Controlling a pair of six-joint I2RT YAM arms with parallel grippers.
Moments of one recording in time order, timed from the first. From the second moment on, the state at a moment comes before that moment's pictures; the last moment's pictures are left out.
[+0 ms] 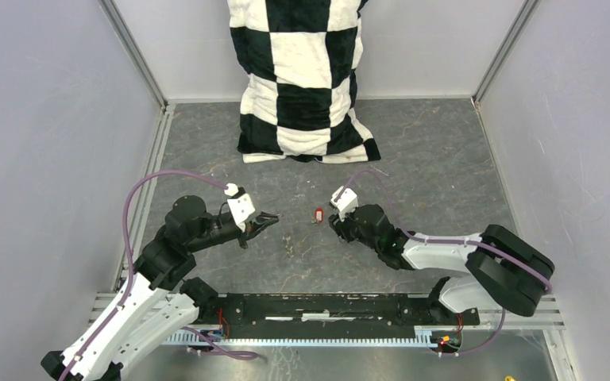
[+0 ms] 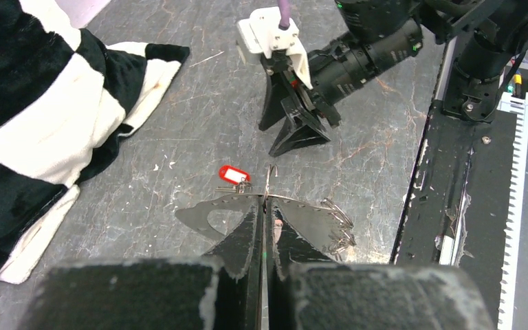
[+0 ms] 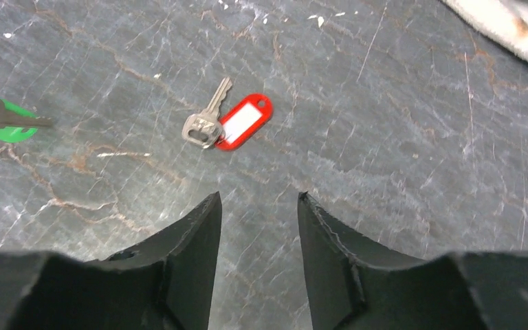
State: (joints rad) left arm -0.62 0.55 0.70 -0.38 0.49 0.23; right arm 0.92 1.35 0.41 0.47 0.21 -0.02
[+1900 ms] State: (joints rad) left arm -0.62 0.58 0.70 -0.38 0.49 0.23; right arm 0.78 1.67 0.53 0.67 -0.23 -0.01
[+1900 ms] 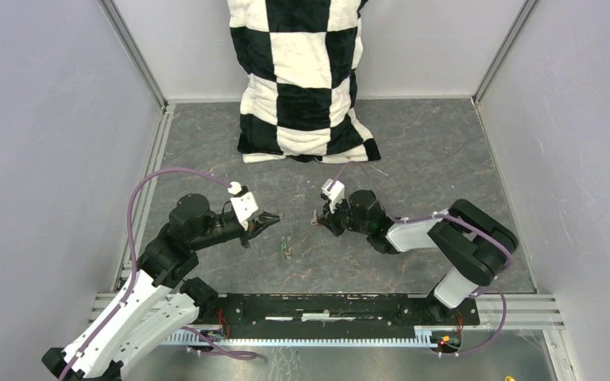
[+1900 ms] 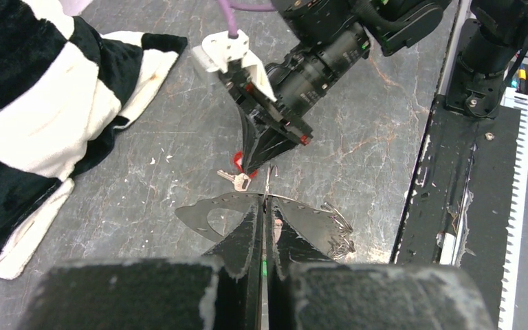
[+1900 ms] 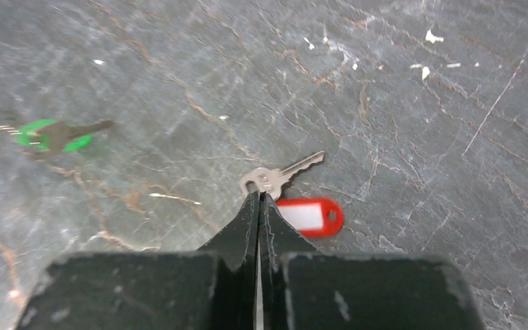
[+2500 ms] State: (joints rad) left arm -0.62 0.61 0.63 -0.34 0.48 0.23; right arm 0.92 1.11 0.46 0.50 -0.28 0.08
